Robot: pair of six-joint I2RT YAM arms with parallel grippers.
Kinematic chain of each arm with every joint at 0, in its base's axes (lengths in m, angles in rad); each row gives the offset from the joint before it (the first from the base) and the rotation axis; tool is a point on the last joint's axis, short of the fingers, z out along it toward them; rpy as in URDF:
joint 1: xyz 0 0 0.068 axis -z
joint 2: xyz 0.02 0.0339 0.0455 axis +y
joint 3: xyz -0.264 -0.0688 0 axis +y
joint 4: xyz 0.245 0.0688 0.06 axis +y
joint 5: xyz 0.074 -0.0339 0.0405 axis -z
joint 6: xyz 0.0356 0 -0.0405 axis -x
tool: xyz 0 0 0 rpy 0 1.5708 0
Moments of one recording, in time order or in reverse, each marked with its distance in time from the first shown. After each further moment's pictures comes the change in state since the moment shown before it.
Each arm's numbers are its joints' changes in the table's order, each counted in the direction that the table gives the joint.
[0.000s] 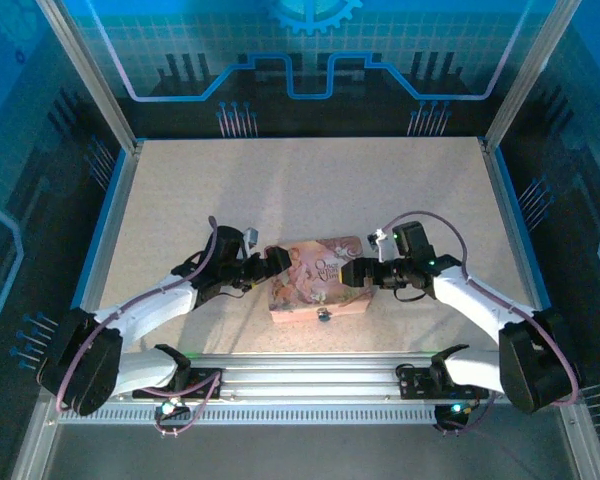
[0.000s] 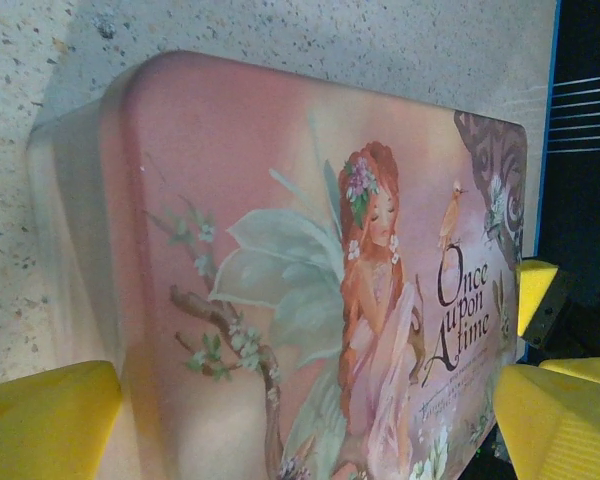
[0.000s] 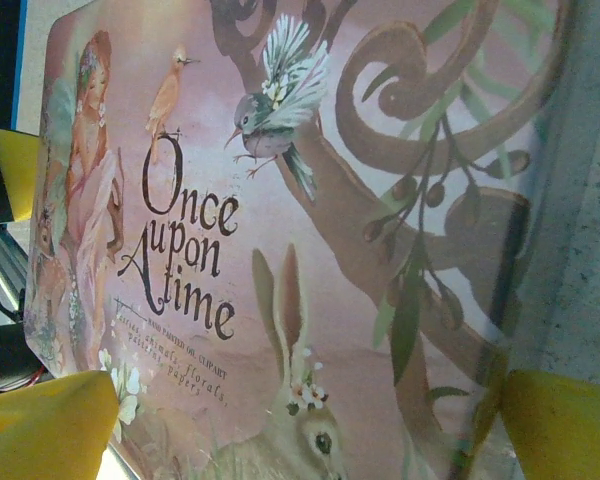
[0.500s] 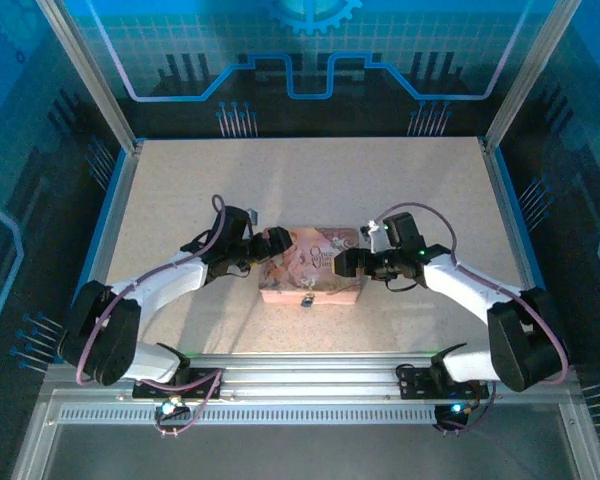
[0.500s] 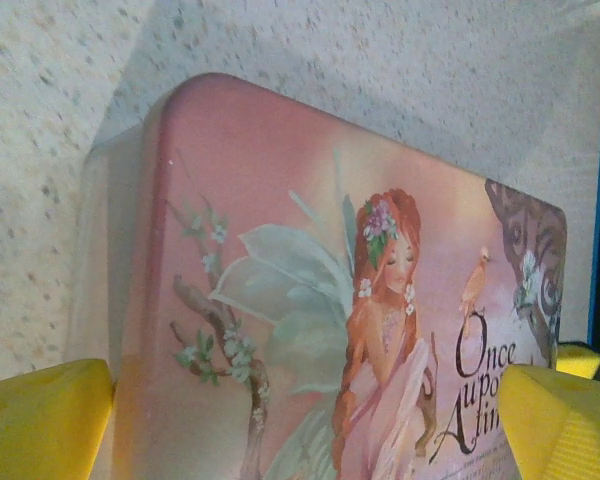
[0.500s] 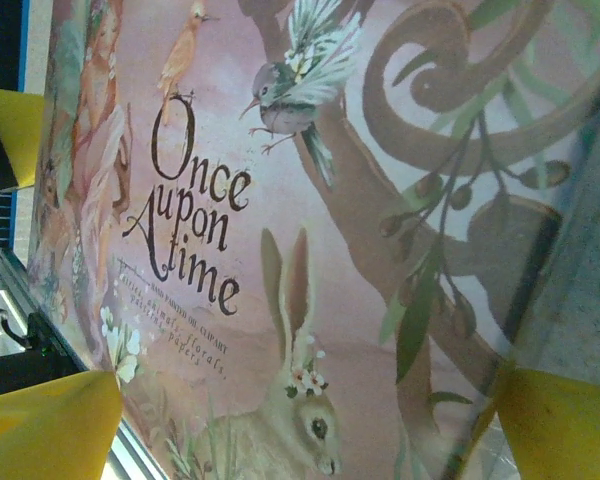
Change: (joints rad) left arm -0.058 0.174 -0.182 0.050 -0.108 -0.069; right arm -0.032 0.126 -0.088 -0.055 0.013 -0.051
